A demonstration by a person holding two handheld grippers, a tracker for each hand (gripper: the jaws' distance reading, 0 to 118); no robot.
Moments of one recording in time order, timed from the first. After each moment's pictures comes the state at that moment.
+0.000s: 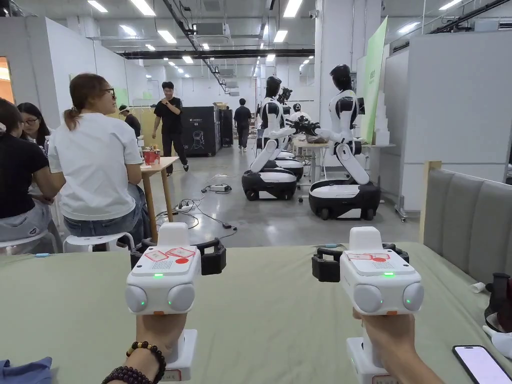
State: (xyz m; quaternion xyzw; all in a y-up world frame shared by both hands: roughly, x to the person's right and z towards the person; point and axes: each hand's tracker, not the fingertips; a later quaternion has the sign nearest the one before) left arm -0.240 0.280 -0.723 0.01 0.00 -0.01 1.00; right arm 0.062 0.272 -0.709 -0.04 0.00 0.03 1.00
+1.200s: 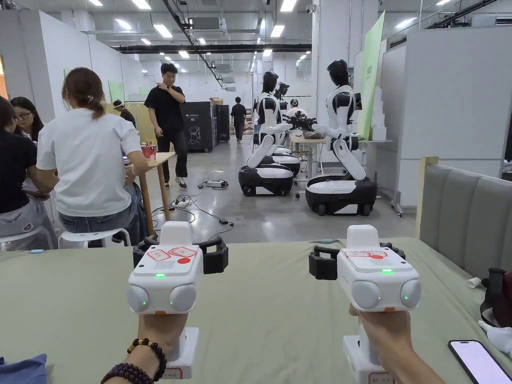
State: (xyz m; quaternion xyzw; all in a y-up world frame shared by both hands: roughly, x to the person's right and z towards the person) left arm -0.232 0.272 -0.729 0.01 -0.01 -0.02 1.00; right arm 0.066 0.270 -0.712 -0.05 0.00 0.02 1.00
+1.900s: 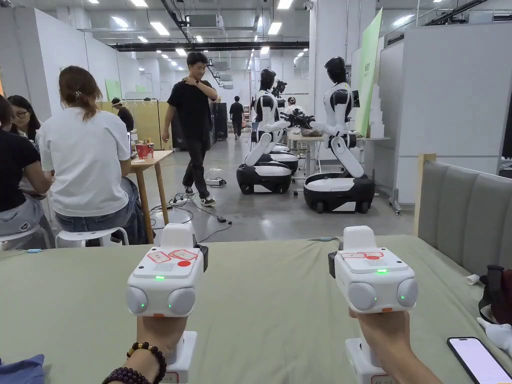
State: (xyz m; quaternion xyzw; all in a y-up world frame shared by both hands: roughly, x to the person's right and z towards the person) left arm -0.227 0.268 -0.734 0.01 -0.02 -0.04 1.00; right arm 0.064 0.265 -0.708 -0.07 -0.01 0.04 1.00
